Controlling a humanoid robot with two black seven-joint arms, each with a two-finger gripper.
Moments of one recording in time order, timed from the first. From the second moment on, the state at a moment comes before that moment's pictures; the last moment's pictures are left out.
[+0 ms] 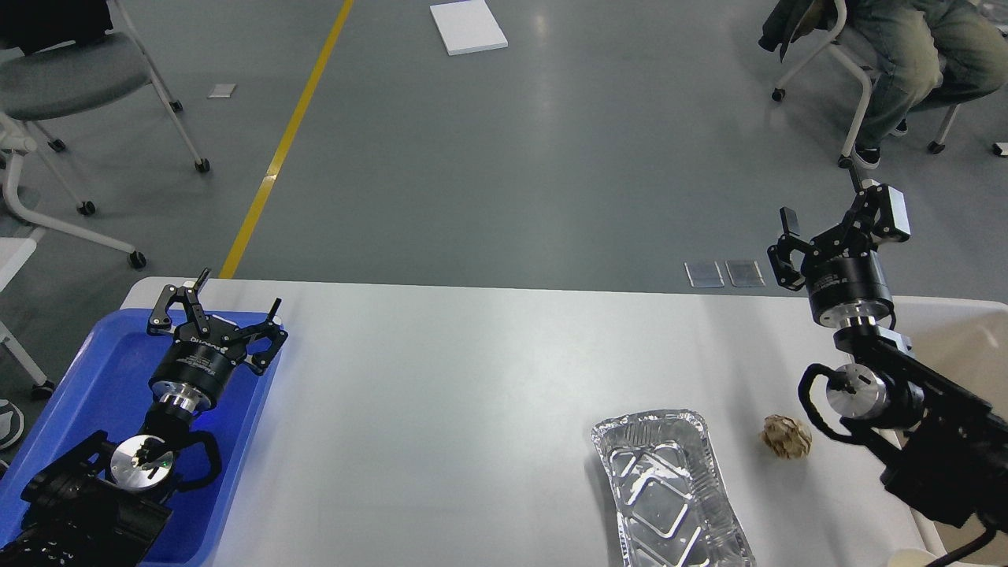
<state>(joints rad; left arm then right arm) -0.51 0.28 -1.02 -0.35 -0.22 -0.79 -0.19 0.71 -0.43 0.56 0.77 0.04 0.04 0.74</state>
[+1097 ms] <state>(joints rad) -0.51 0.28 -1.02 -0.35 -0.22 -0.79 -0.19 2.11 -0.87 -1.14 1.13 -0.58 0.37 0.52</state>
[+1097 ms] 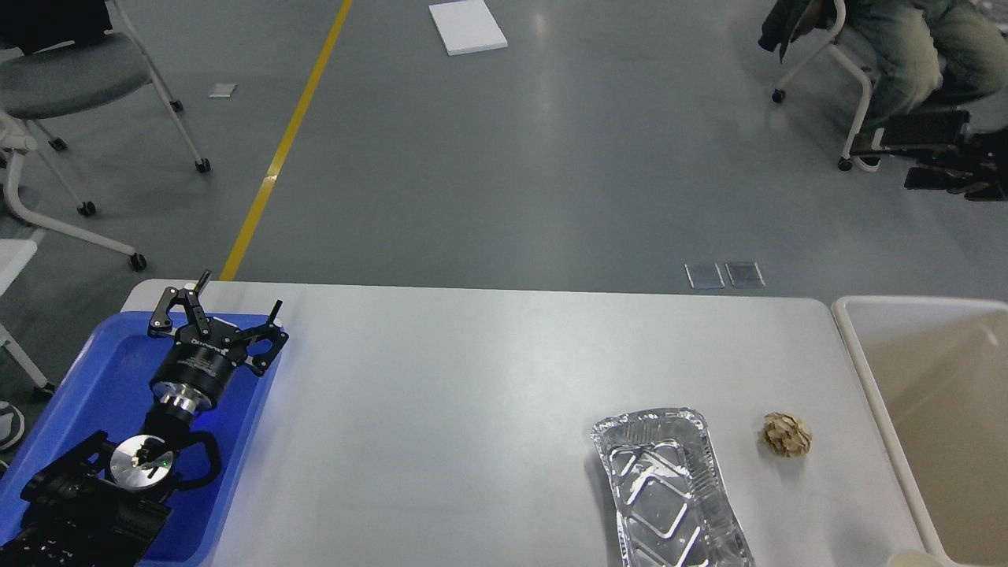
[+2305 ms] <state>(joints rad) -0.51 0.28 -1.02 -0.35 -0.22 -0.79 -0.19 2.30 -0.60 -1.51 1.28 -0.47 0.74 0.37</state>
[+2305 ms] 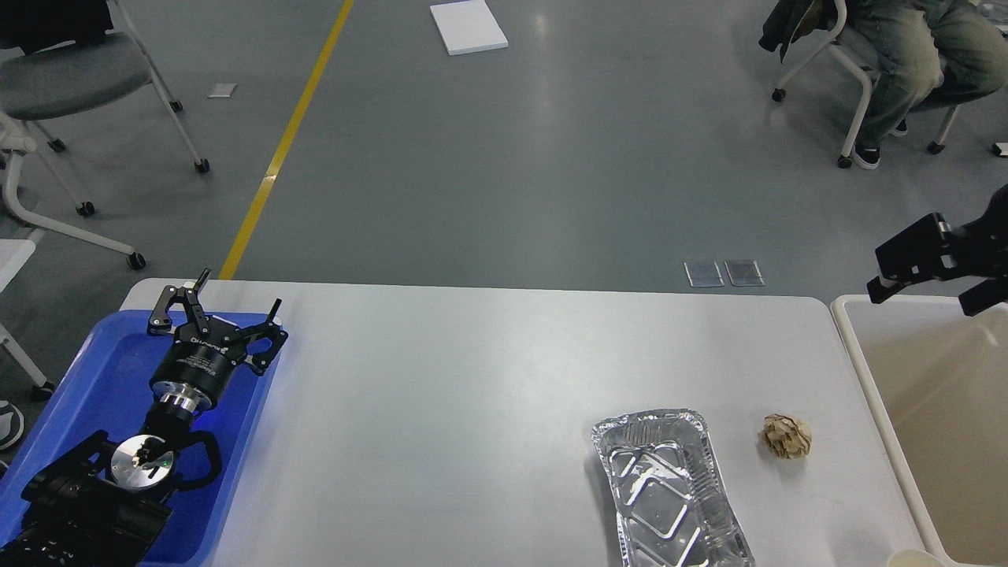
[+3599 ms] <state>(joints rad) -0.51 0.28 -1.02 -0.35 -0.22 -0.79 -0.19 2.24 -0.56 -1.36 1.36 -0.59 0.71 0.30</state>
